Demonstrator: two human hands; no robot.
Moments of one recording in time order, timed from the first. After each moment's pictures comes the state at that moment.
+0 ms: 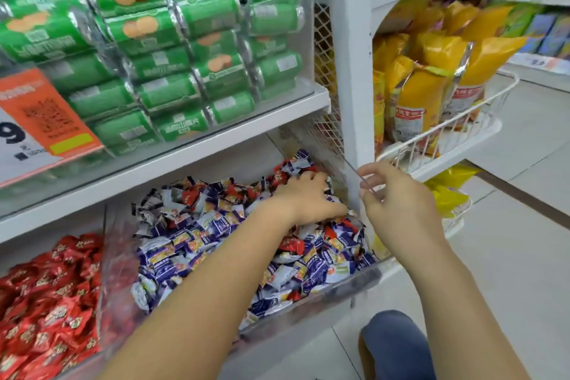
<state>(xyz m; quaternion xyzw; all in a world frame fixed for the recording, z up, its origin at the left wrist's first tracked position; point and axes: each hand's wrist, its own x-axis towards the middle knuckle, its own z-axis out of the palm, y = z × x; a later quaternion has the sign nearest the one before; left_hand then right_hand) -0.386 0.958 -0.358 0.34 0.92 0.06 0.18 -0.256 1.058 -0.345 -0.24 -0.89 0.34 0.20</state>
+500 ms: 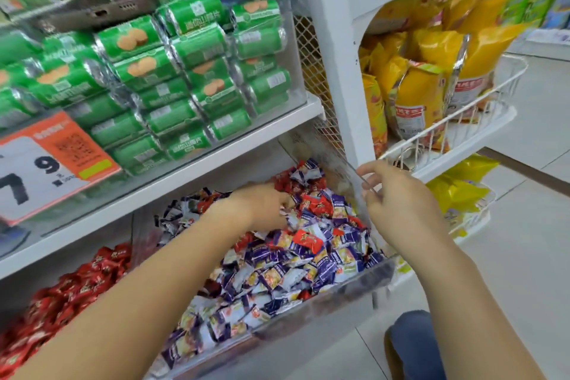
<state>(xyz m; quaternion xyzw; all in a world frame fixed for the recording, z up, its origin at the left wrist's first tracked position) -0.399 0.896 -0.321 0.36 0.90 -0.20 0.15 -0.255 1.061 -0.339 -0.22 -0.90 0.34 0.16</state>
